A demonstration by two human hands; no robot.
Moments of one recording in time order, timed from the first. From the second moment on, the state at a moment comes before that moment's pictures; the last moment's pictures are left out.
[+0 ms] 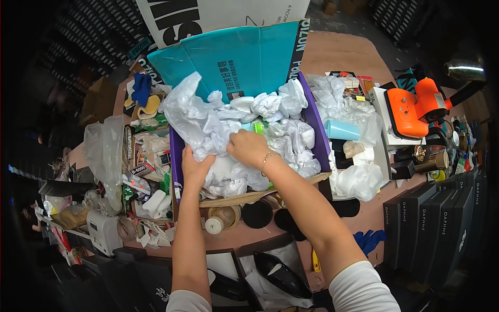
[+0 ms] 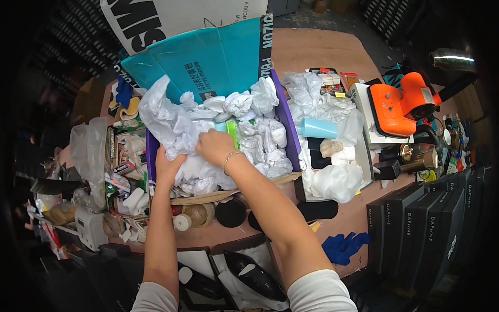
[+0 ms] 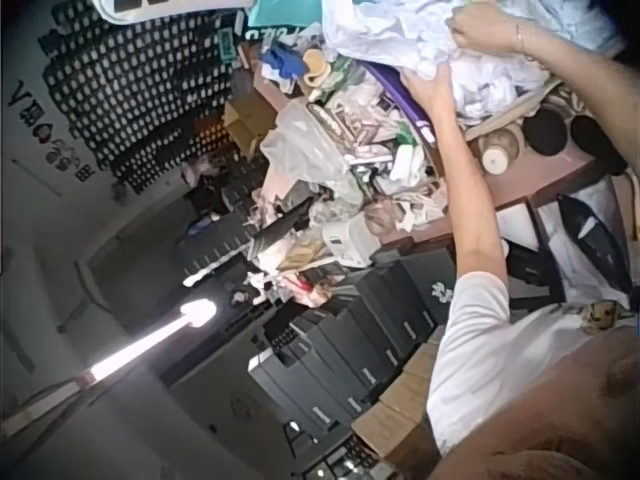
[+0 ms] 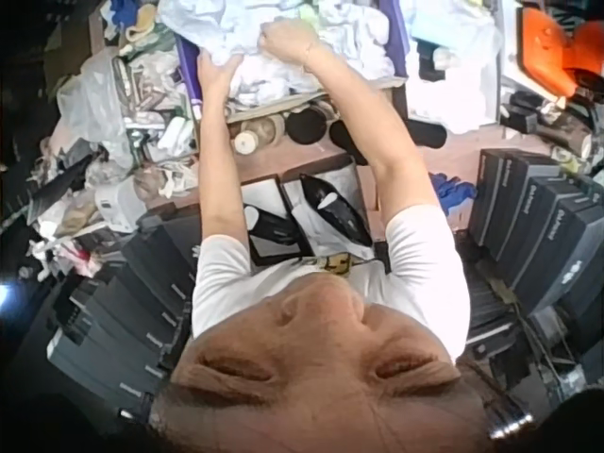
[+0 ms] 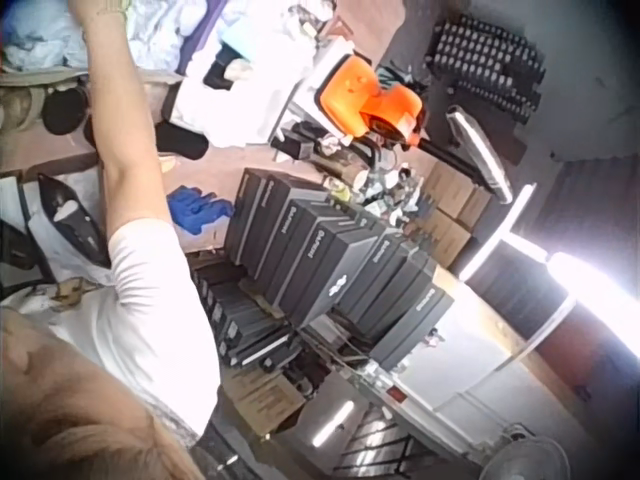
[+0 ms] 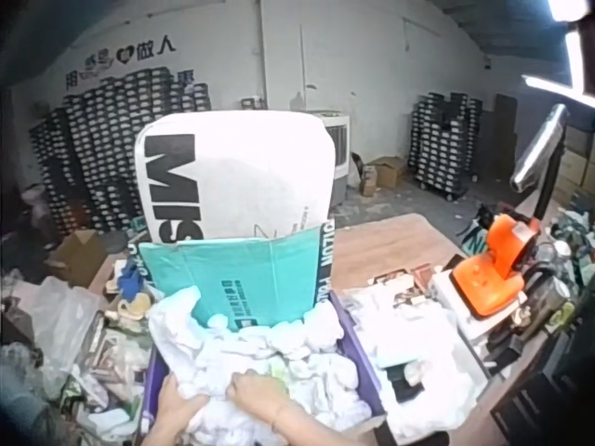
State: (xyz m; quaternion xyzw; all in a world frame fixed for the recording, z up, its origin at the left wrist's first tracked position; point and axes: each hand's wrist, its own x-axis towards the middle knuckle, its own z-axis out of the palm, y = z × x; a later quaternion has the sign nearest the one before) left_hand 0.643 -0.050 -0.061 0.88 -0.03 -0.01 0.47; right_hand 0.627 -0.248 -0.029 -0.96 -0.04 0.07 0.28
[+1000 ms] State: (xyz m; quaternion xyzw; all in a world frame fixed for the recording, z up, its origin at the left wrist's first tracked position) left_hand 0.637 -0.055 -0.048 0.85 -0.08 -0.03 0.52; right_hand 0.597 -0.288 -0.046 -0.95 -0.19 0.04 0.26
